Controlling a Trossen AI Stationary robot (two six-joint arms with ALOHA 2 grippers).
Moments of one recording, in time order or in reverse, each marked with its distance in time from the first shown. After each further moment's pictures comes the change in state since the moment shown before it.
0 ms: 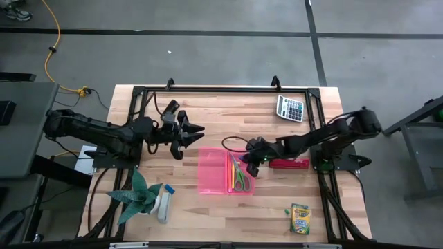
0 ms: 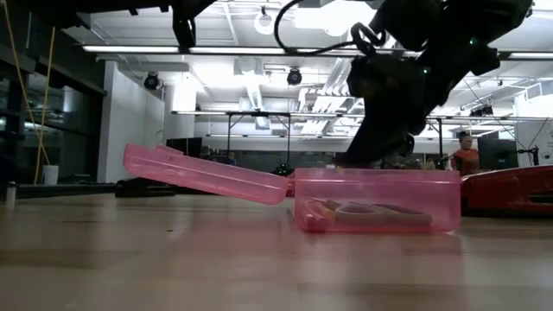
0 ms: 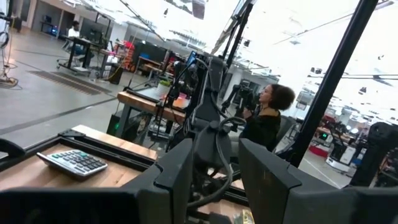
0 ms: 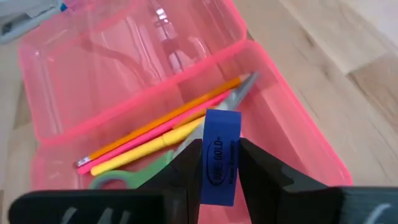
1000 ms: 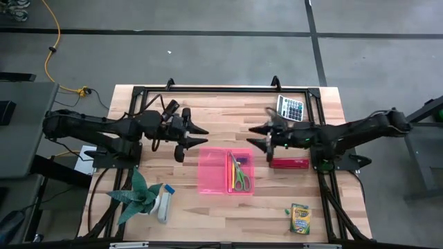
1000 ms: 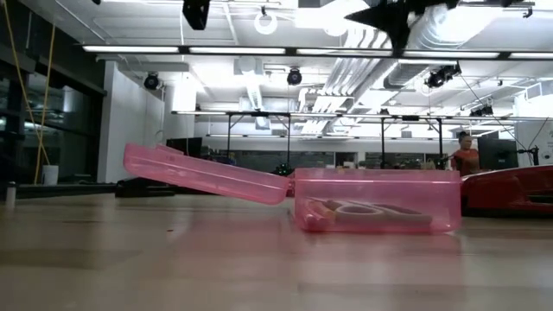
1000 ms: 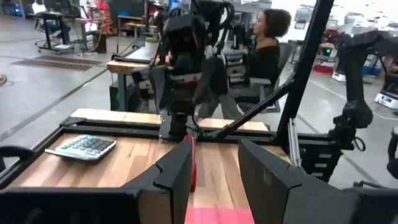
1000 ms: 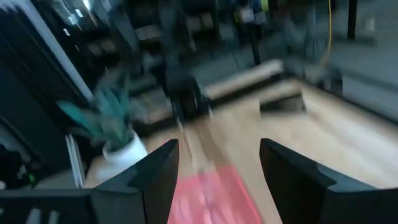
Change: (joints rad) left arm 0.034 0.000 0.212 -0.447 0.149 0.234; right arm 0.006 -0.481 0.000 0.167 0.172 -0.200
